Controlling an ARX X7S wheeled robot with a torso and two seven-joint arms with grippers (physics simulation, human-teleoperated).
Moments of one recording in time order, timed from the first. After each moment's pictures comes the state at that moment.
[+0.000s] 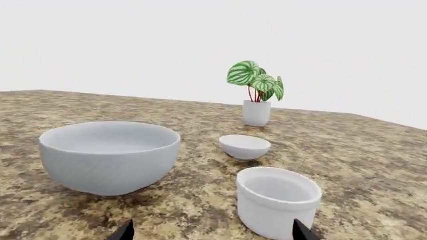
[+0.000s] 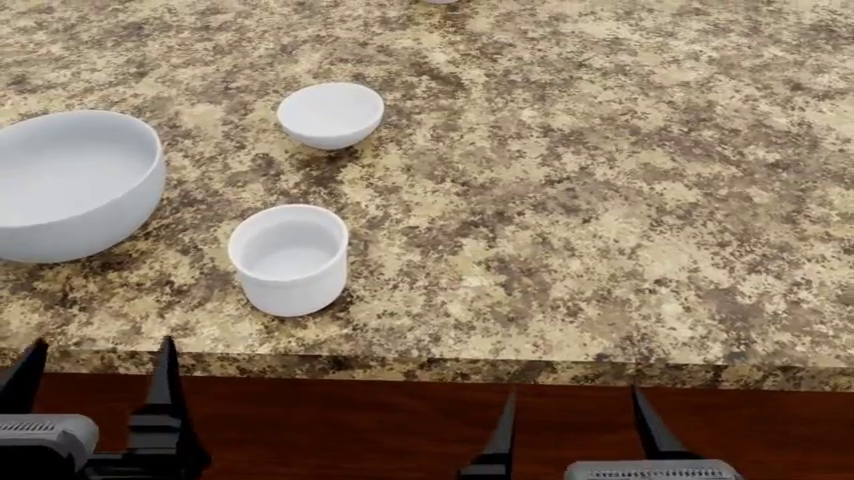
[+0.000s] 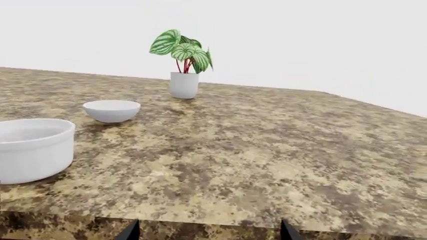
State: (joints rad) left arm -0.12 -0.17 0.10 0.27 -0.25 -0.18 -0.15; right arm 0.09 0.23 -0.20 -0.22 0.15 0.17 0.23
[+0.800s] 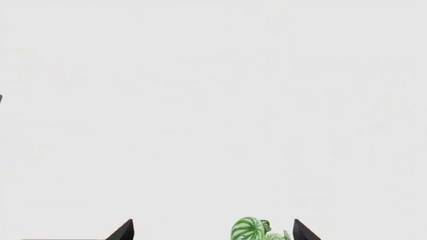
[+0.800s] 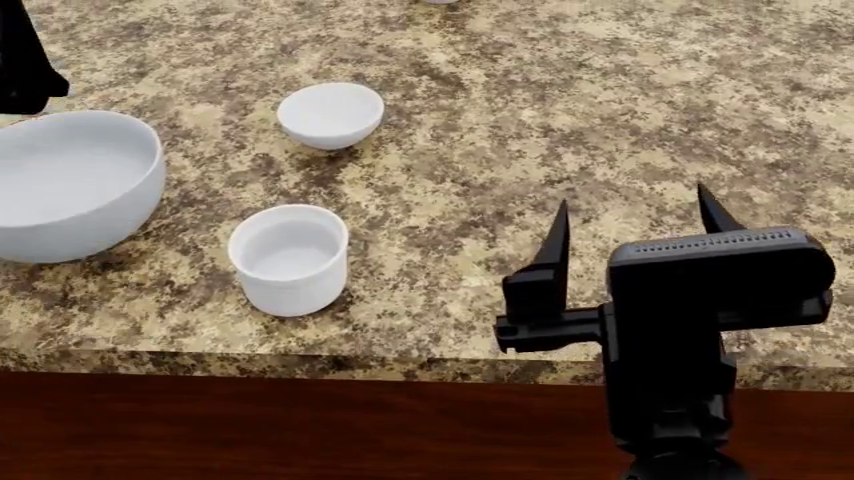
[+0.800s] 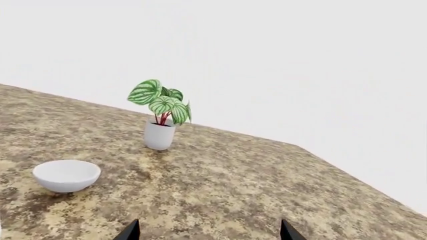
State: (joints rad) left arm -0.81 -0.29 0.04 0.37 -0.38 -0.52 -0.16; right arm 0.50 0.34 -0.19 -0.35 0.18 0.58 0.20
